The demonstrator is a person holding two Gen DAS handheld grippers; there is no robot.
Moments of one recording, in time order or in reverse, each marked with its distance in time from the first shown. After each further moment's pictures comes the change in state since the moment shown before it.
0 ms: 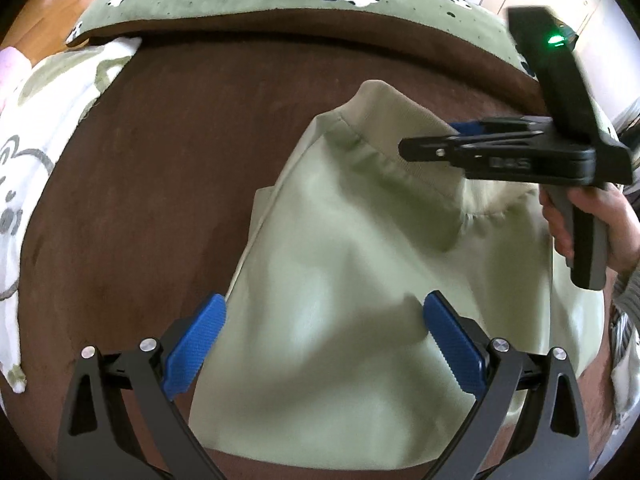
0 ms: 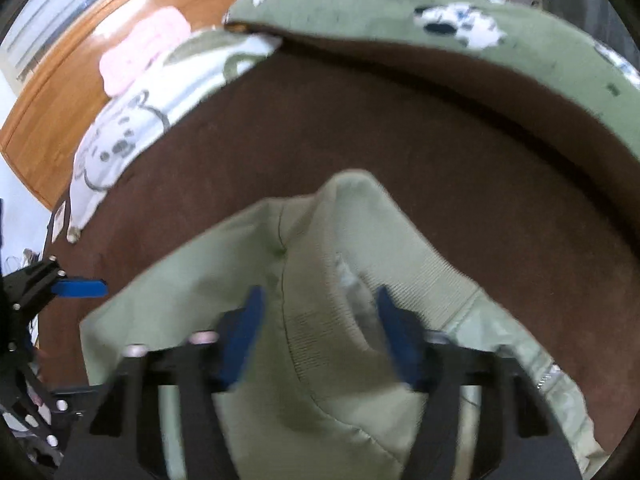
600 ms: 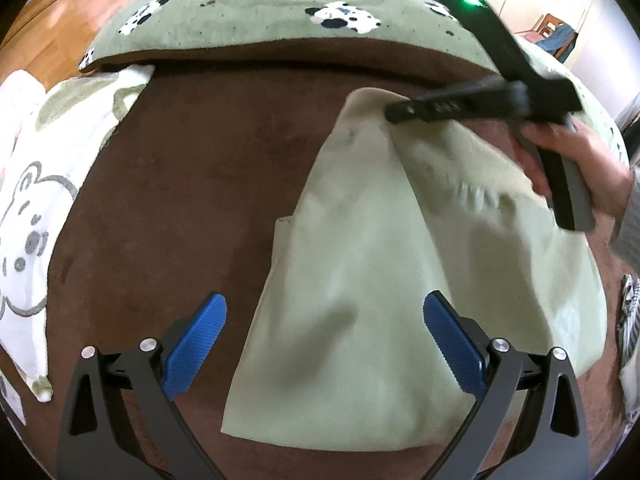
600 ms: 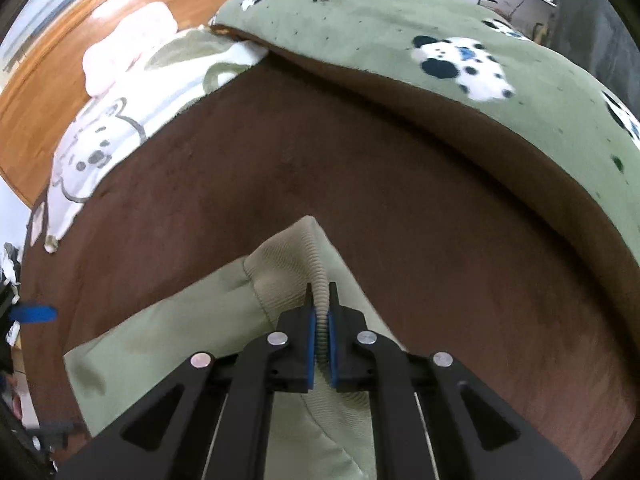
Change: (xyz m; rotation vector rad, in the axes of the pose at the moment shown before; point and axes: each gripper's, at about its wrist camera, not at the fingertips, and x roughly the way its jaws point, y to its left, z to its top) left arm -0.028 -0.008 0.008 0.029 -0.038 0.061; right arm 0.009 -0.001 0.071 -0.073 0.012 -0.085
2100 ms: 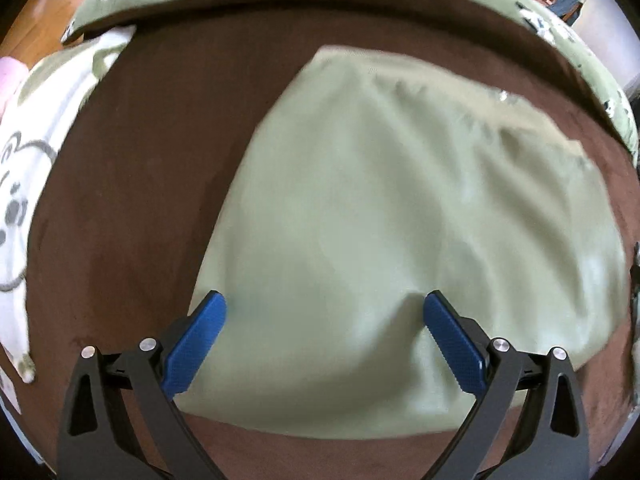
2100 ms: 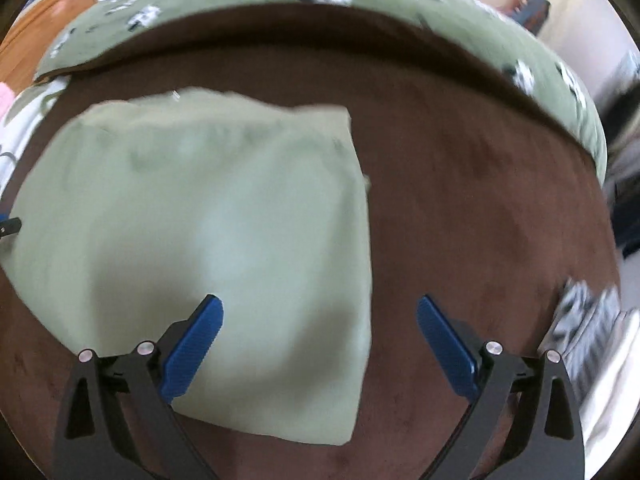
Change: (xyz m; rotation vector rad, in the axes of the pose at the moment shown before) left arm 0.044 -0.004 -0.048 0.029 0.123 0.008; right arm -0.184 -0.062 -0.394 0.598 0.024 -0.475
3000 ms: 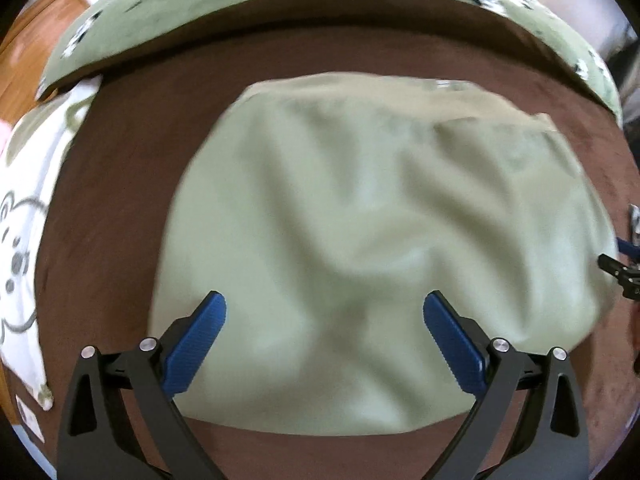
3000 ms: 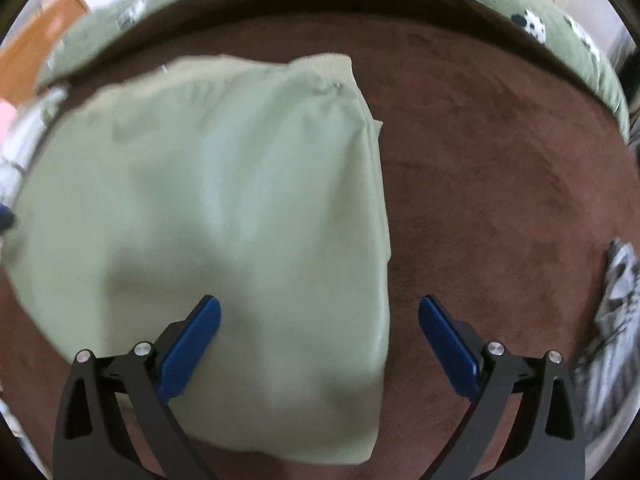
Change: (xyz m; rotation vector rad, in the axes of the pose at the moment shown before) left arm -0.027 -0.079 0.012 0.149 -0.023 -0.006; right arm 0.027 -0.014 -0.018 0.098 0.018 0.162
